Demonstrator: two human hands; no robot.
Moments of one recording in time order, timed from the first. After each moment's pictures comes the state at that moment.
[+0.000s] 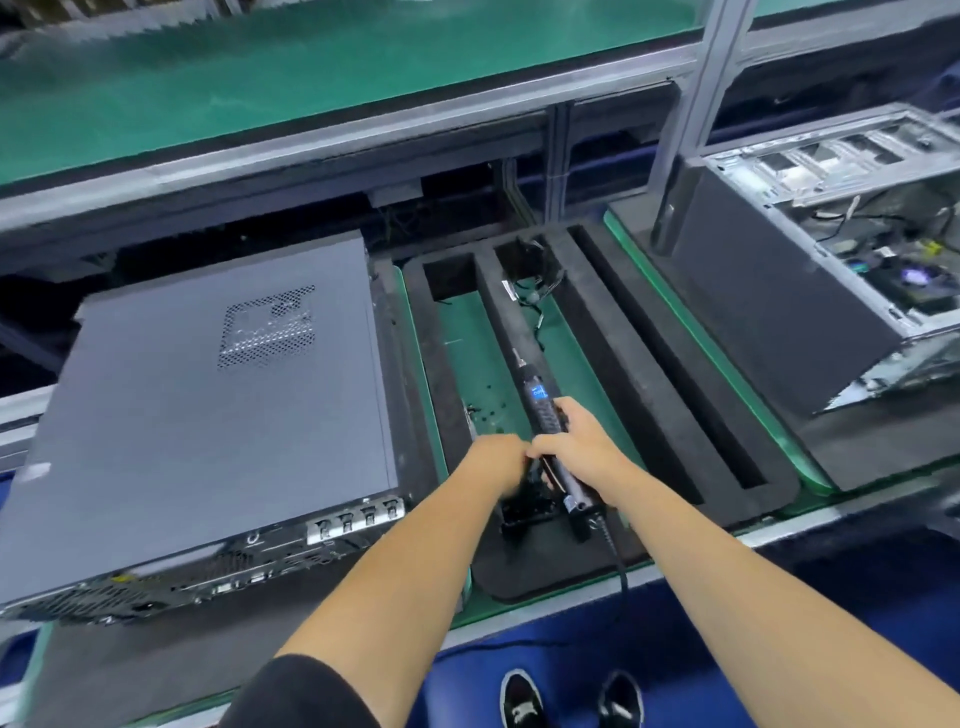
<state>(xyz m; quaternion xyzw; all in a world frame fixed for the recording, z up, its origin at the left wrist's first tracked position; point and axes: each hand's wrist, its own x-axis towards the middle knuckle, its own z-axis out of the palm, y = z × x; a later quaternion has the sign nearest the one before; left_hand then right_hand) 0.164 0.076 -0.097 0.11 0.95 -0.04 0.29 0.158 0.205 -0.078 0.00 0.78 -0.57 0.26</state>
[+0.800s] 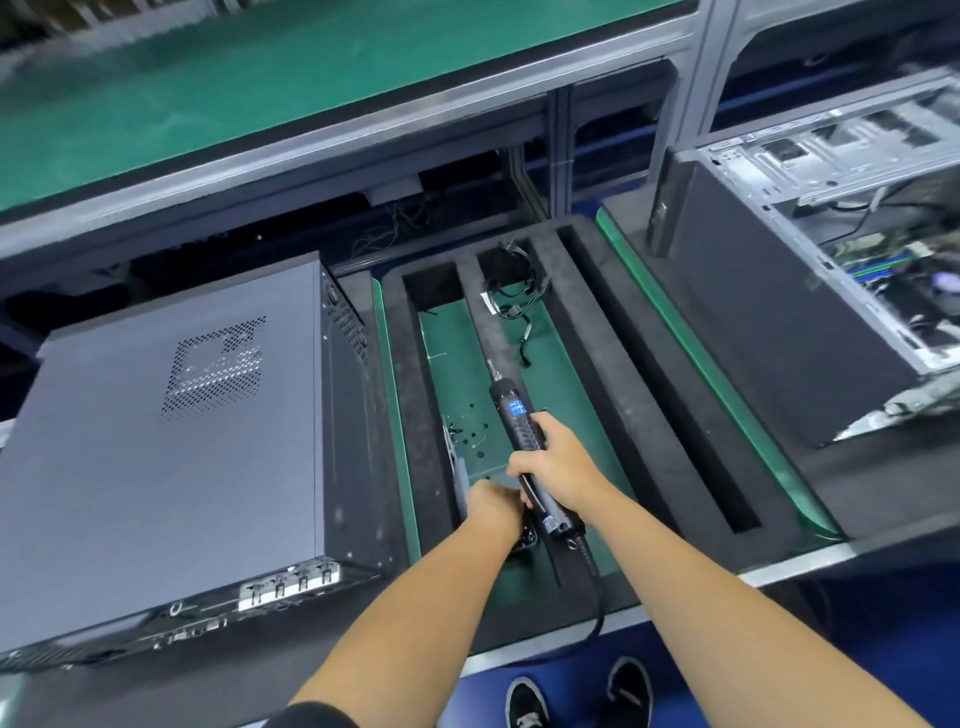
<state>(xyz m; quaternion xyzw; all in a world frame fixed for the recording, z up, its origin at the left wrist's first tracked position) 0.149 0.117 -0.146 0.15 0.89 -0.24 0.37 0.117 0.224 -0.101 -0.01 0.71 -0.63 0.32</state>
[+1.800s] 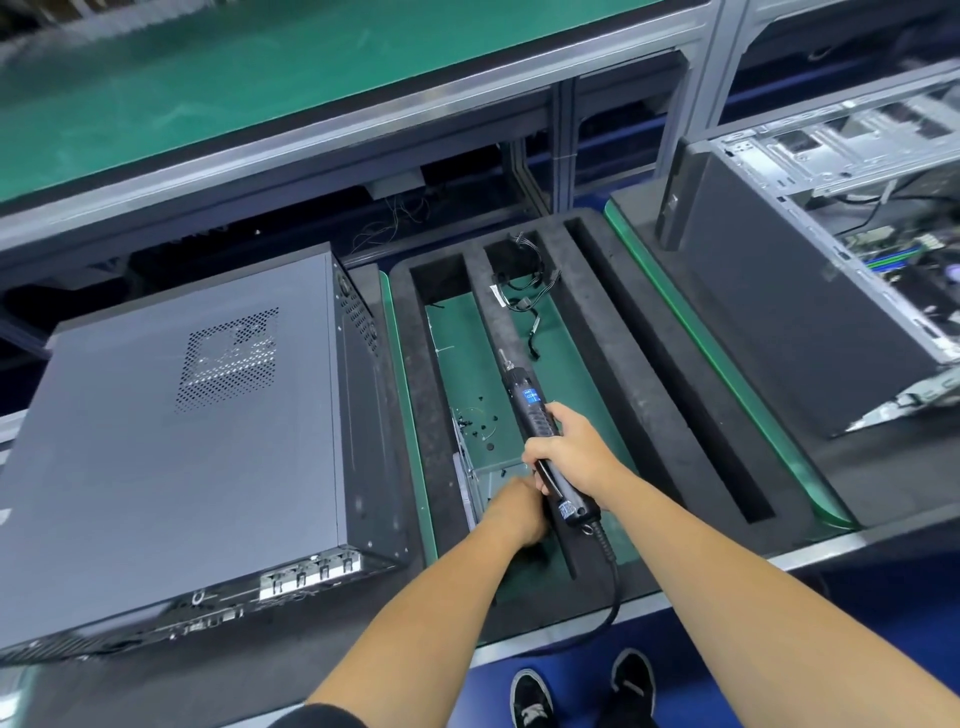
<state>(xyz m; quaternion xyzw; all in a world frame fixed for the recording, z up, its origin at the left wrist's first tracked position) 0.160 0.122 -0.150 -0.02 0.94 0.13 0.33 0.114 0.221 -0.101 0.01 0.70 -0.64 0.32</state>
